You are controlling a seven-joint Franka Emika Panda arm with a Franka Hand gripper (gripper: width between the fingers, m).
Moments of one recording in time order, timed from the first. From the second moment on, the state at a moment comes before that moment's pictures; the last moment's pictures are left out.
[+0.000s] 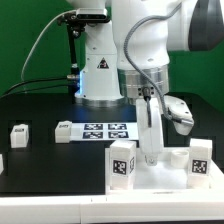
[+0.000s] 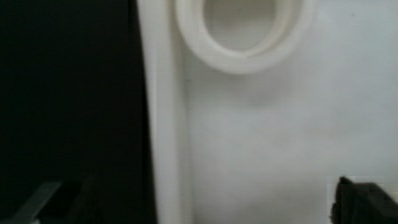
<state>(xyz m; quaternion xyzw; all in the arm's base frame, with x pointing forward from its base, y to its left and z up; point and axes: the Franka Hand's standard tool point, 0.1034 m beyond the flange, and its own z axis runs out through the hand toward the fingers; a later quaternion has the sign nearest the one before) 0.516 0.058 0.023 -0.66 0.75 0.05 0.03</state>
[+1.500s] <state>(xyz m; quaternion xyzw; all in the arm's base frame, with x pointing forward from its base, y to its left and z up) 0.482 -0.014 0.025 -0.85 0.53 0.05 0.05</state>
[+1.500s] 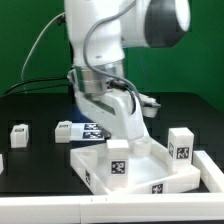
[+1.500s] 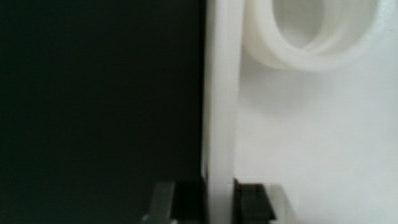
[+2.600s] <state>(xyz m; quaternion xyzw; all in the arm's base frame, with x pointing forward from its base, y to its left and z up) 0.506 -0.045 0.031 -0.99 0.16 0.04 0.06</state>
